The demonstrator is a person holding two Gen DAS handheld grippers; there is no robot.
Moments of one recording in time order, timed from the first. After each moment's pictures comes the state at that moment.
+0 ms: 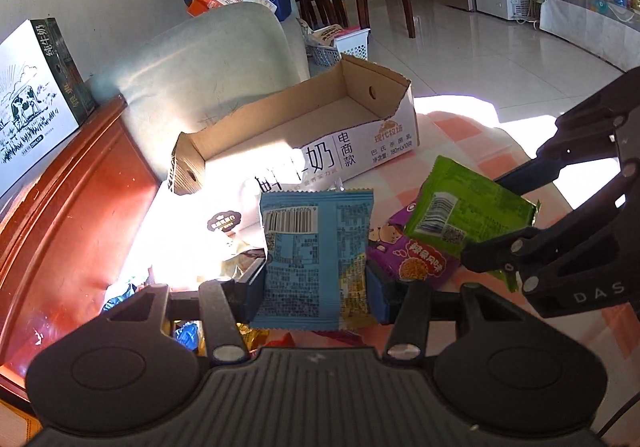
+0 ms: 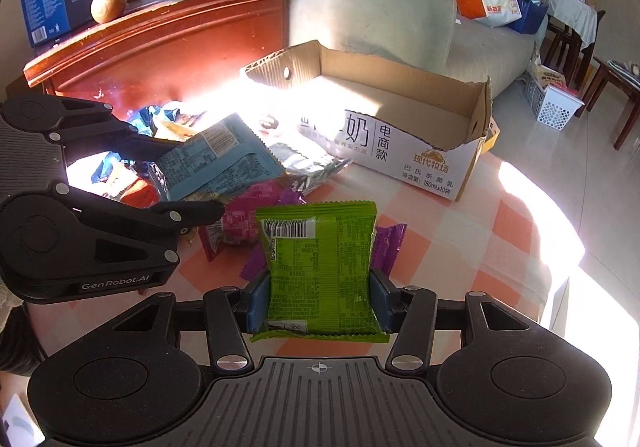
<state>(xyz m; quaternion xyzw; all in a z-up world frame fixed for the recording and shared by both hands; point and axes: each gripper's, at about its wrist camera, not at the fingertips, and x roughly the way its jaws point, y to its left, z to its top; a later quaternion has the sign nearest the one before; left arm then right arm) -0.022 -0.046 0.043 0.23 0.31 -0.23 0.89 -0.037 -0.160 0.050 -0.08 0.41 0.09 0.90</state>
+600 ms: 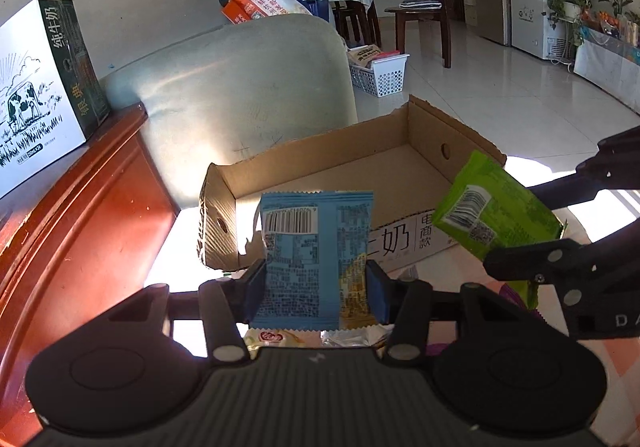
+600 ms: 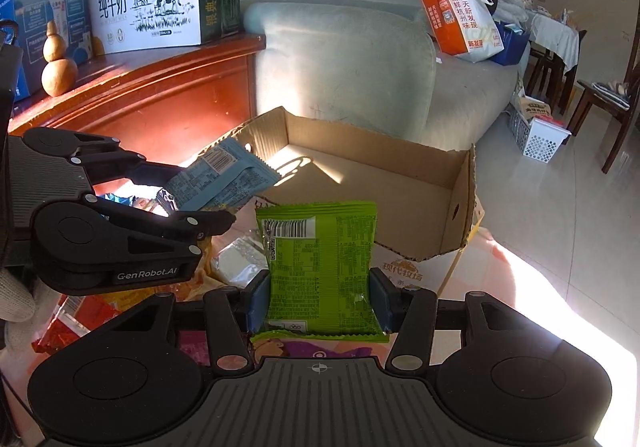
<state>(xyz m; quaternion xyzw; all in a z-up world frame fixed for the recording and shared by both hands) 0.081 -0.045 0.054 0.17 0.30 -0.21 0.91 0.041 -0.173 0.074 -0.05 0.36 0.07 0.93</state>
